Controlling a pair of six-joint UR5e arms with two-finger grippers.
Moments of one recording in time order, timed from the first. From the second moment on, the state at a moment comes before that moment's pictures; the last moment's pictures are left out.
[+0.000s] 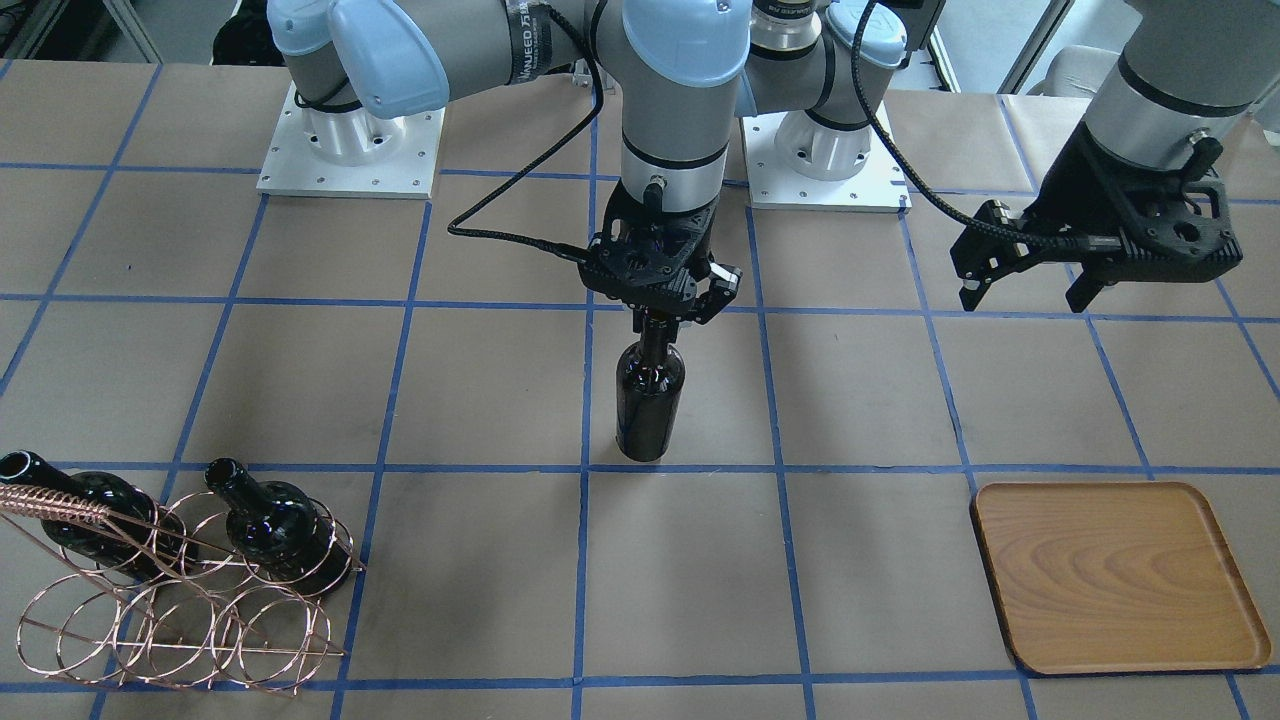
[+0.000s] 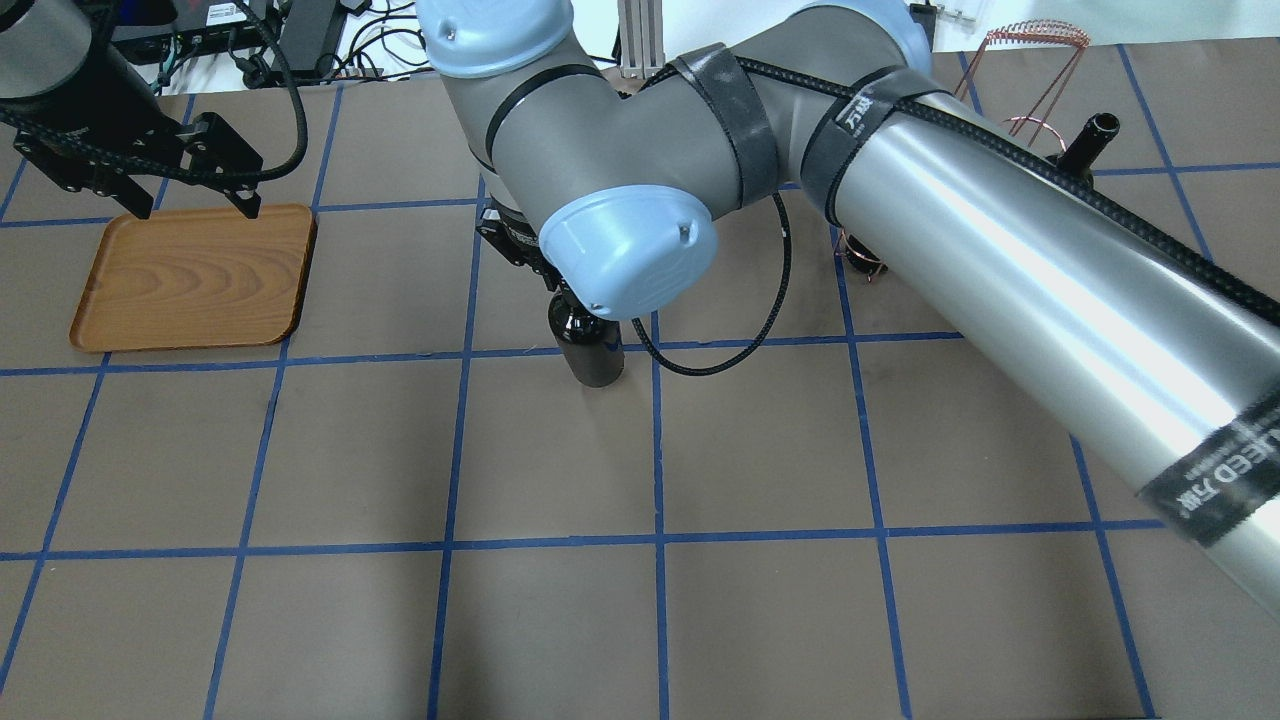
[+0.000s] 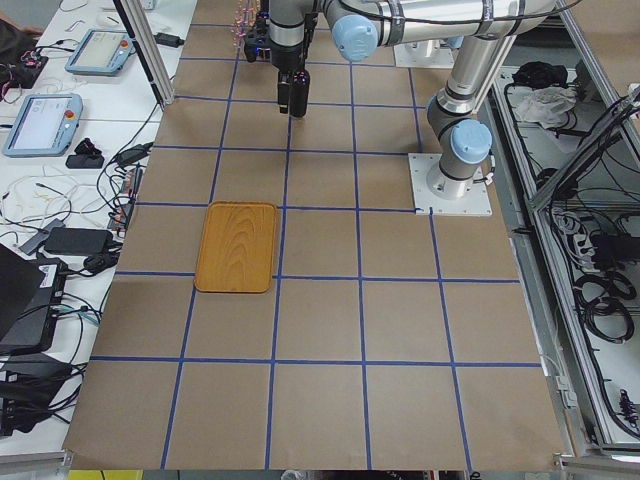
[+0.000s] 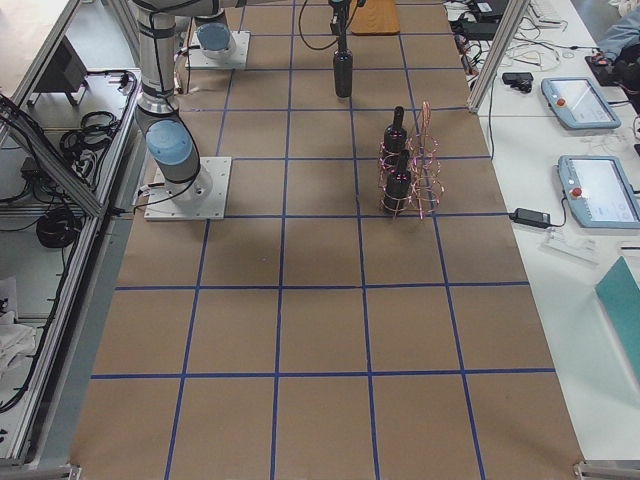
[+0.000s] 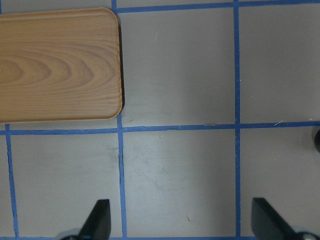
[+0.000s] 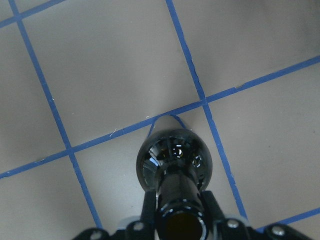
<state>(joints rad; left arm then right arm) -1.35 -1.58 -1.57 -1.48 1.60 0.24 2.10 -1.22 1.38 -1.82 -1.59 0.87</state>
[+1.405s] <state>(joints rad) -1.36 -1.58 -1.58 -1.48 1.51 0.23 1.91 -1.39 1.38 -1.66 -1.57 0.58</state>
